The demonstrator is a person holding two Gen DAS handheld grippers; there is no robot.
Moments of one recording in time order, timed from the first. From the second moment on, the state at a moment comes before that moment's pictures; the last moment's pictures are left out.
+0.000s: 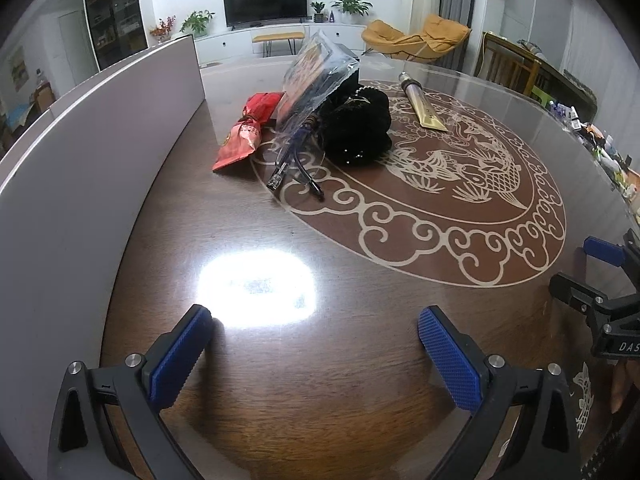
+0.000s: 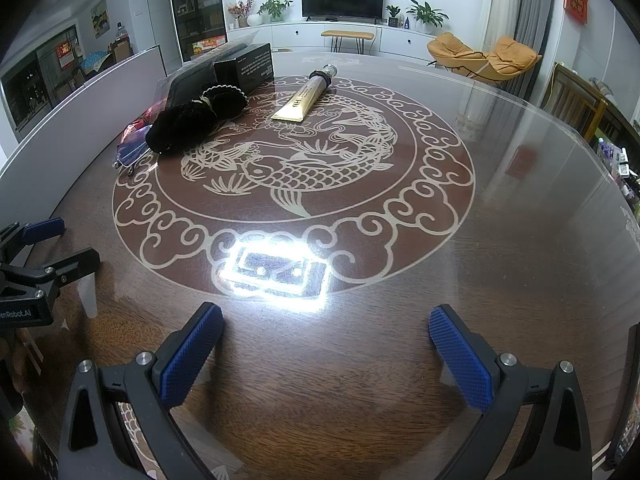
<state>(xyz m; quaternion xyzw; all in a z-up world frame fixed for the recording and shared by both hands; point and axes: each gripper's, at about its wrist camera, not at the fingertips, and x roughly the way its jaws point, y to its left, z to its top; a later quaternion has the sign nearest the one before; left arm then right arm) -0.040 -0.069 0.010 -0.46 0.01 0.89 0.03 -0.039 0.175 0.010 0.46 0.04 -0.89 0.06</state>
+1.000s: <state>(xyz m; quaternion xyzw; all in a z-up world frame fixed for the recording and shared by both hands) -0.040 -0.069 0.010 -0.46 0.01 0.89 0.03 -0.138 0.122 0.033 0.48 0.08 -0.86 0.19</state>
